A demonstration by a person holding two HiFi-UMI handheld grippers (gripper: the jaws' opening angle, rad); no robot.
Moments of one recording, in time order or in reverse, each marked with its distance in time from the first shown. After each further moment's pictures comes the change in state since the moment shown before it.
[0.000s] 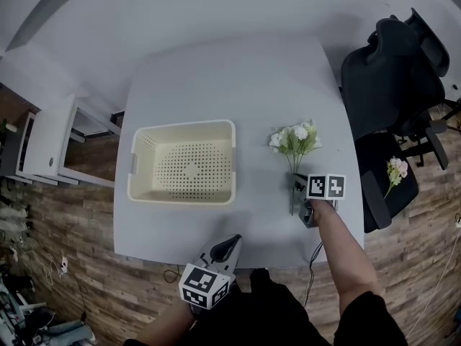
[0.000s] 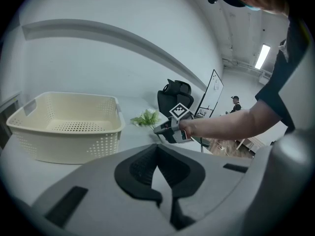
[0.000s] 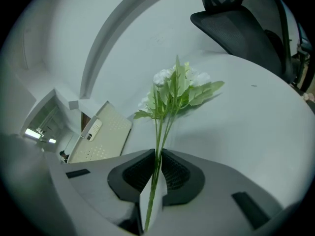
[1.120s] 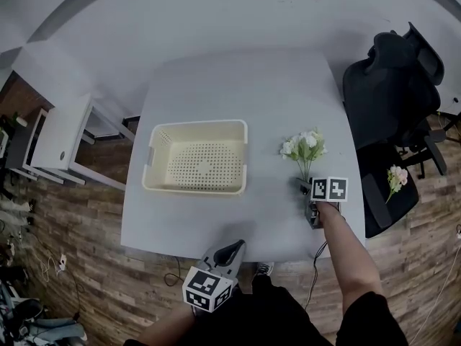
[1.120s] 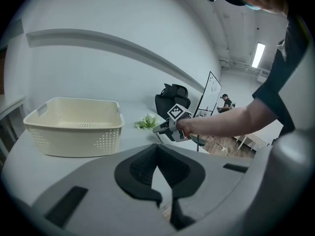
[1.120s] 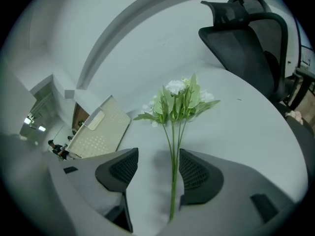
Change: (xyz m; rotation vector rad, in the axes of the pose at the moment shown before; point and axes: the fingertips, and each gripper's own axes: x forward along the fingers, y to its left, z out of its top) left arm -0.046 -0.022 -0.012 0.026 -0.048 0.018; right arm -0.027 0.003 -0.010 -0.116 -0.007 -0.118
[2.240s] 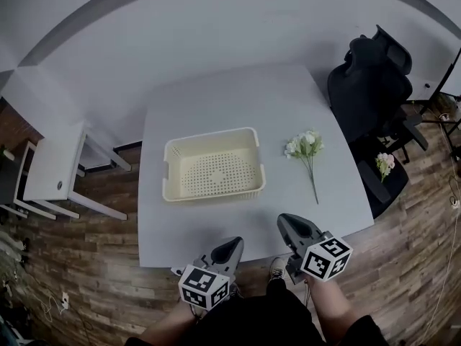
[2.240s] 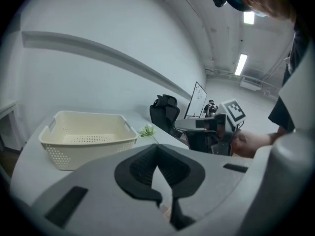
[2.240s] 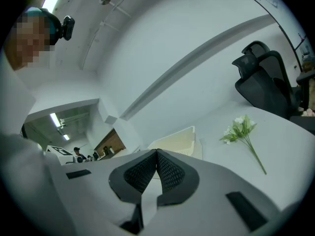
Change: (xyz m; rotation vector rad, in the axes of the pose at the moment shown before) left arm -0.097 0.062 0.014 0.065 -0.088 -0.146; right arm -0.150 0.288 -0.067 -0.113 -0.525 0.268
